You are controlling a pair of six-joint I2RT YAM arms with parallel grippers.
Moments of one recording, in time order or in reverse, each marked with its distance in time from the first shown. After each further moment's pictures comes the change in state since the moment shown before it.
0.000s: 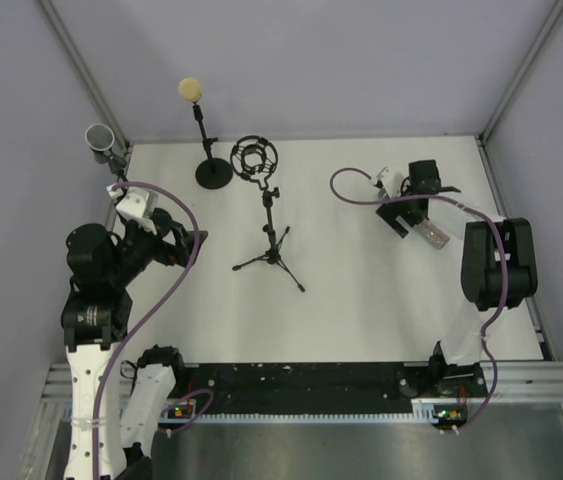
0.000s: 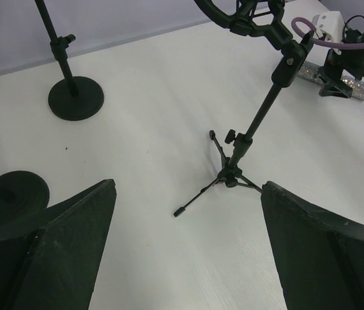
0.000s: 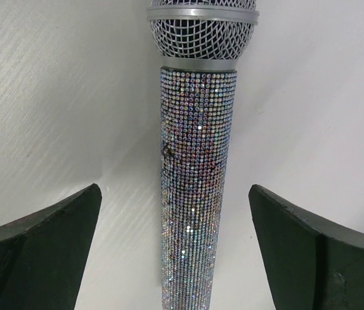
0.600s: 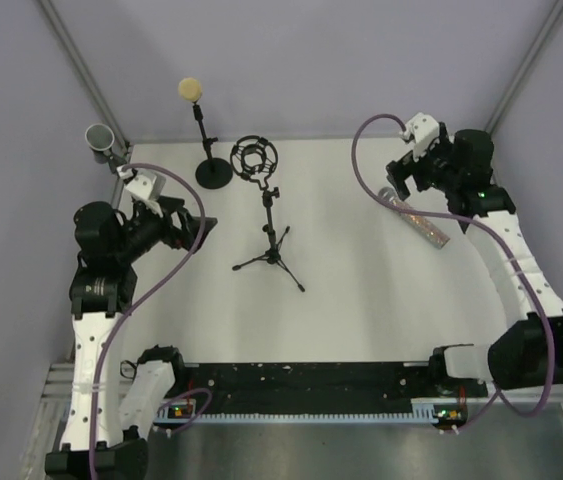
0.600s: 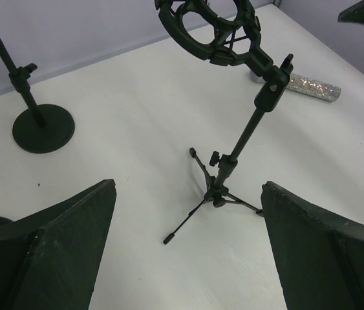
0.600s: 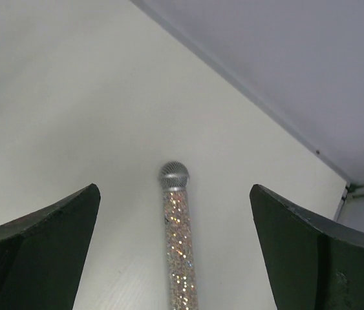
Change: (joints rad) left arm 0.001 0.116 -0.007 0.148 0.127 -0.016; right arm 0.001 -0.453 0.065 0.006 -0.276 0.204
